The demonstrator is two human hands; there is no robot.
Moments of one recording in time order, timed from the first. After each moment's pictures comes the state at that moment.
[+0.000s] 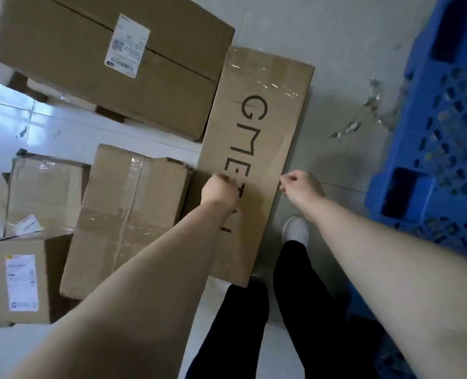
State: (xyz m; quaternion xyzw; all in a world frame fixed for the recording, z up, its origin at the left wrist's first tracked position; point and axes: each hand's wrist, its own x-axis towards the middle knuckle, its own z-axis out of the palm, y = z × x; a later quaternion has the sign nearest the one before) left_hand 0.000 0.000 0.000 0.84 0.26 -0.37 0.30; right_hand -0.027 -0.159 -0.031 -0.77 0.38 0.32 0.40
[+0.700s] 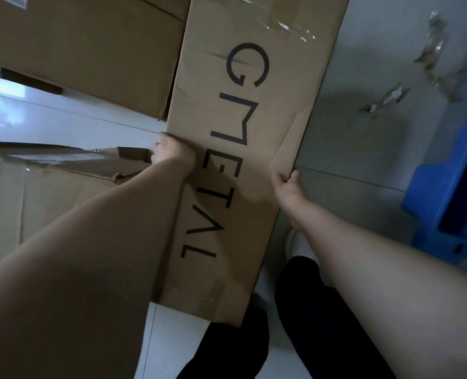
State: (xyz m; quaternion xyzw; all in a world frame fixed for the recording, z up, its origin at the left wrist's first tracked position) left_hand 0.096 0.034 -0.204 0.86 0.34 -0.33 0.17; right_hand -0.009 -0.145 -0.208 -0.65 0.48 0.38 0.46
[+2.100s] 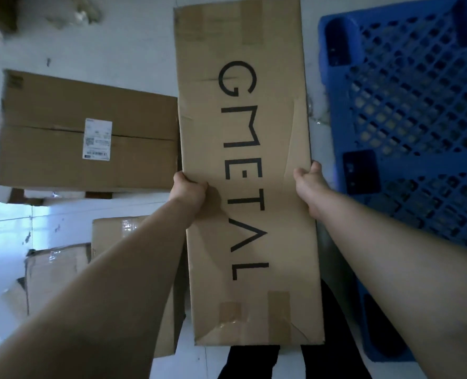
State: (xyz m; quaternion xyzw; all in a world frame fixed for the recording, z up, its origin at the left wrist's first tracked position) left_hand 0.043 -0.034 0.096 0.85 0.21 -0.35 0.33; right_hand -0.061 -0.231 0.081 -0.61 0.57 0.19 0.52
